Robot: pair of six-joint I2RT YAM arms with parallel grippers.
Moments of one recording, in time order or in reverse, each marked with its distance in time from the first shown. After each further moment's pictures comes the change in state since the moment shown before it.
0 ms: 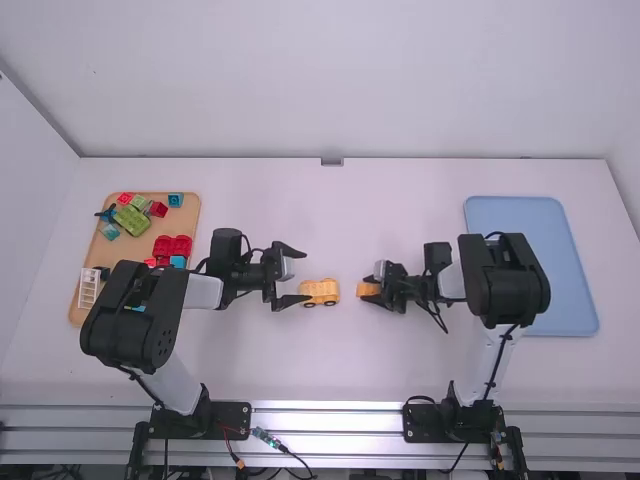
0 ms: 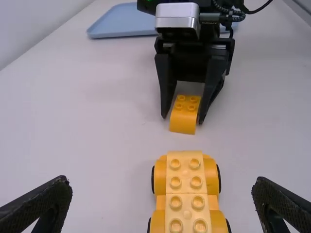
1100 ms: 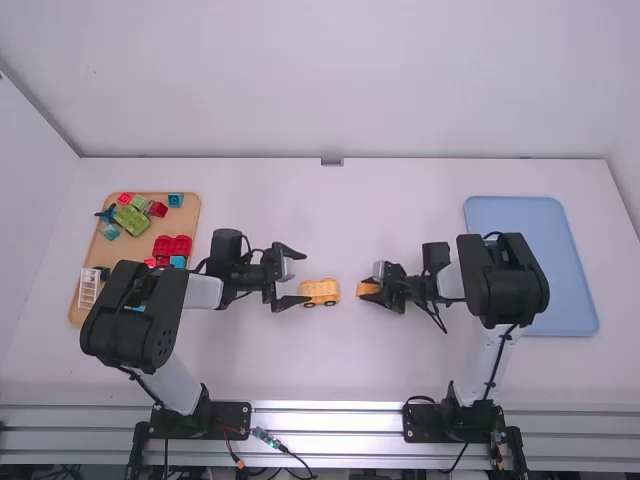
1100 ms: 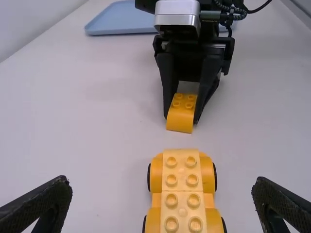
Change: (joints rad) left arm 0.000 0.000 0.000 -0.021 0.000 0.000; right arm 0.005 0.000 0.000 0.000 -0.015 -0.001
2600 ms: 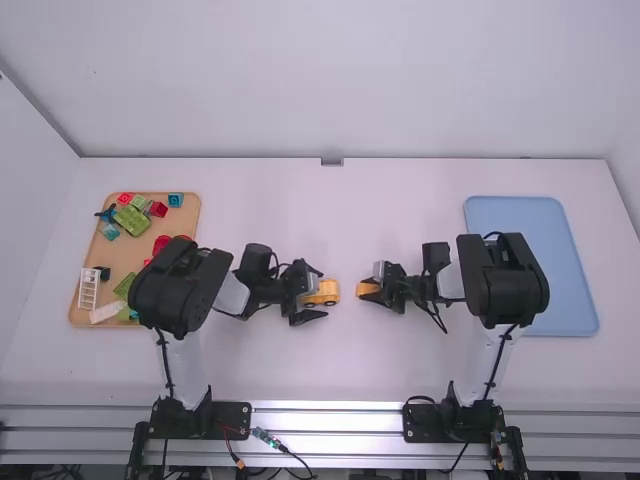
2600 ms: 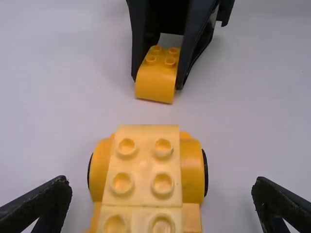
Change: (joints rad) left arm -0.162 0.251 0.000 0.229 -0.163 -0.100; right arm 0.000 0.000 0.000 0.000 -0.006 -0.001
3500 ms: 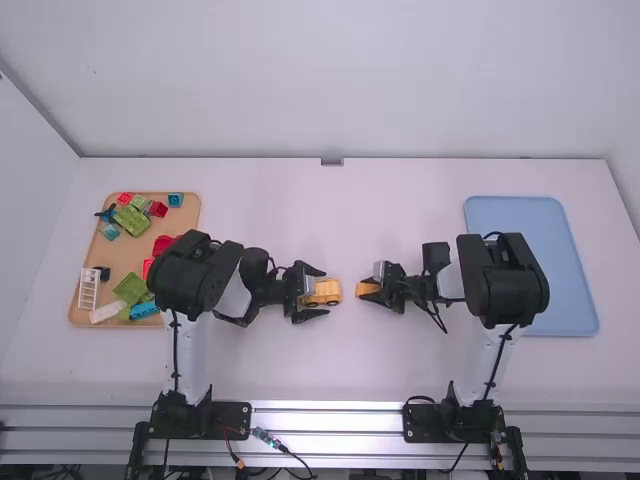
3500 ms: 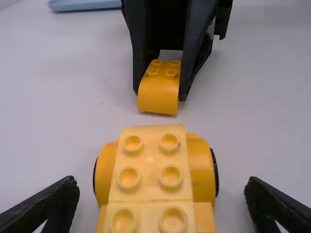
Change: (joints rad) left arm 0.018 0.154 -0.021 0.349 0.089 -0.064; right arm 0.000 0.000 0.000 0.003 -0.008 0.000
